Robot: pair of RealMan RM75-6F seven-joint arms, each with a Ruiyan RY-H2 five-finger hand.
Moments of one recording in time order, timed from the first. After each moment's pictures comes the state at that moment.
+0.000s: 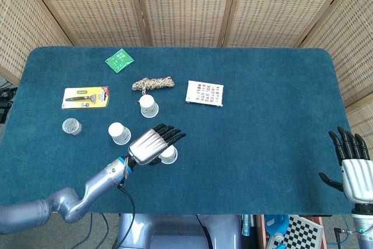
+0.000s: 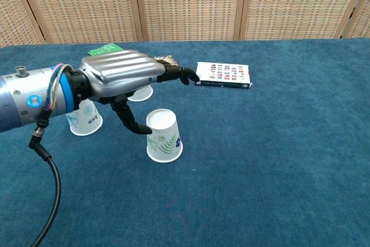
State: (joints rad) left arm -0.77 -1.56 -0.21 -1.53 1.49 0.79 0.42; right arm 0.07 -1.14 0.10 -1.55 -1.52 1.55 -0.03
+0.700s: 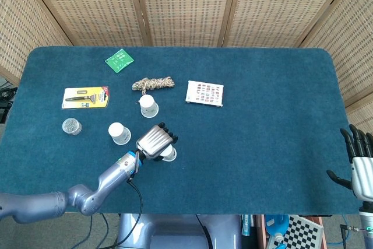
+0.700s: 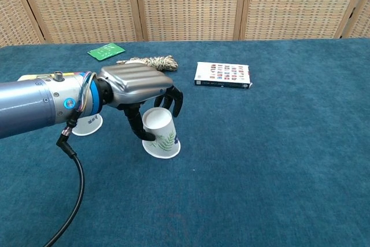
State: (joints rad) left arm -0.88 -1.61 -0.19 -1.50 1.15 0.75 0.66; right arm 0.06 -1.12 0.12 -1.53 -1.47 1.54 0.02
